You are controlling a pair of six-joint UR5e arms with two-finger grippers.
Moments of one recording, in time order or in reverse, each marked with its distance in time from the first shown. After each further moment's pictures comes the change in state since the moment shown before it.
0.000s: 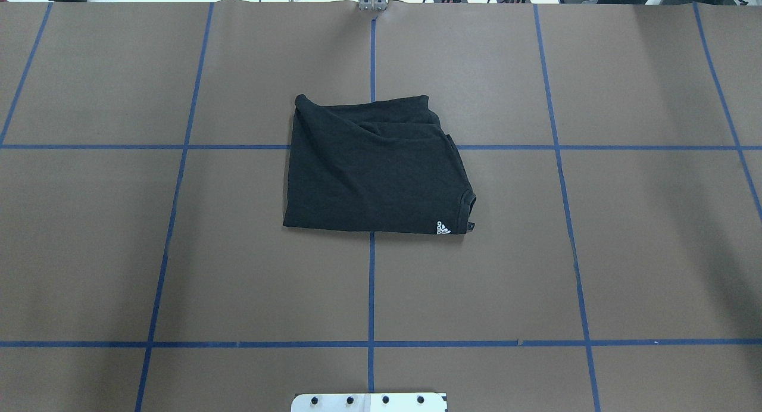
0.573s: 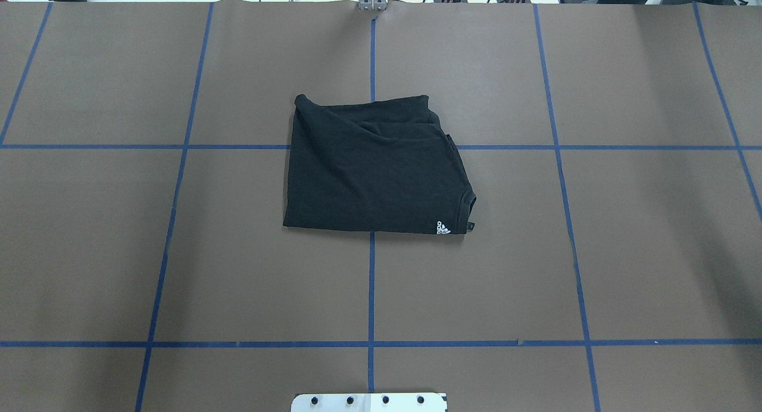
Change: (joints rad) left arm 0.001 -0.001 -0.005 -0.005 -0.004 0.004; right arm -0.005 0.008 0.001 0.000 0.009 0.001
